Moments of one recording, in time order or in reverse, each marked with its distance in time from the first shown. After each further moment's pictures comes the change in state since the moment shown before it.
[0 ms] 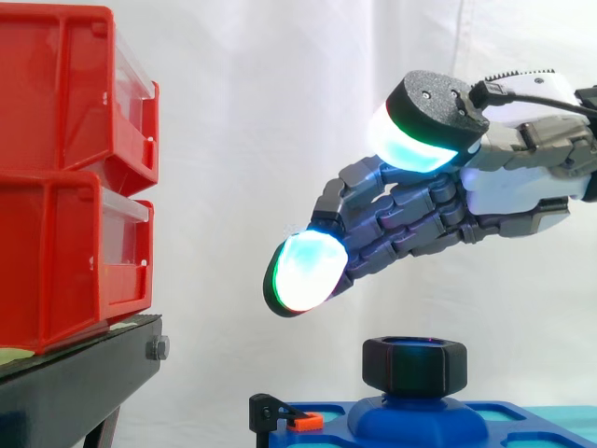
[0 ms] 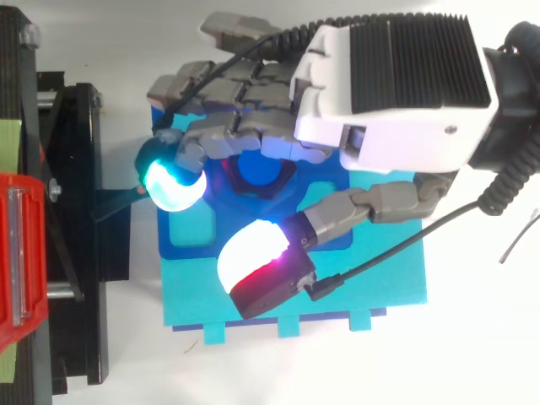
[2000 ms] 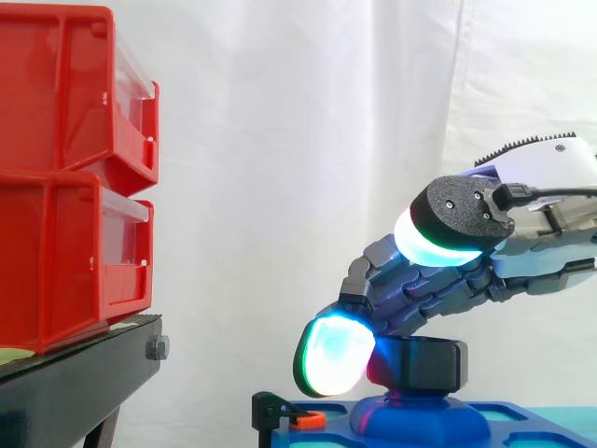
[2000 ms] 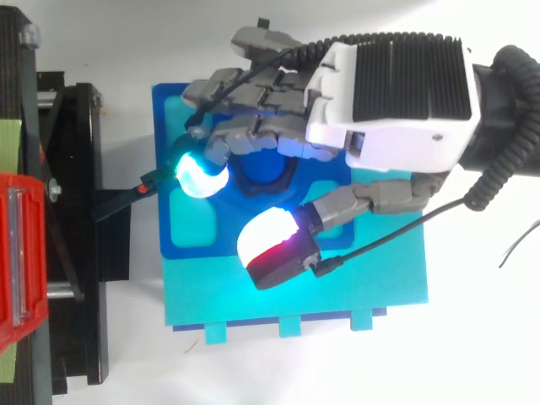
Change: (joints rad) arm 0.000 0.001 -0.082 0.023 0.034 -0.020
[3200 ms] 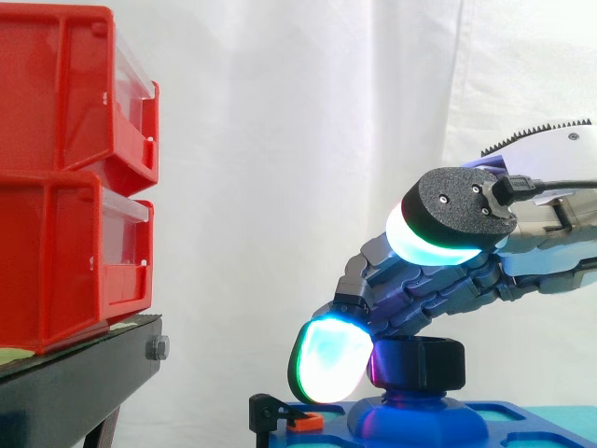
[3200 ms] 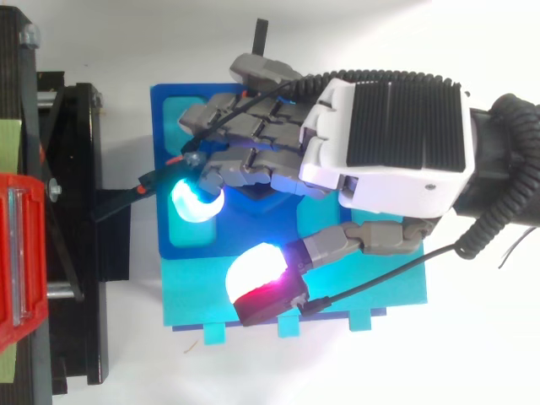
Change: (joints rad) arm 0.068 0.000 -0.002 0.003 0.115 0.000
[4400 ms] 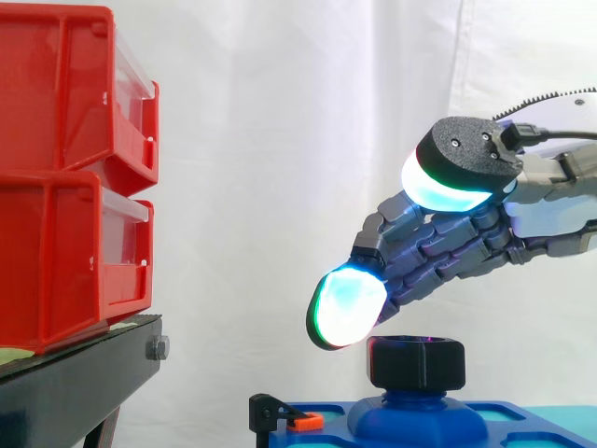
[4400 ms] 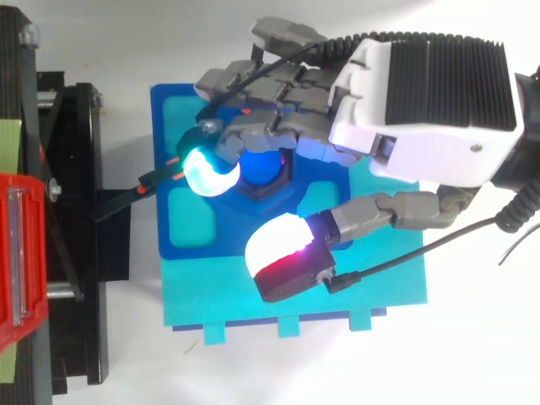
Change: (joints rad) arm -0.020 0.049 -0.015 -0.023 0.002 0.022
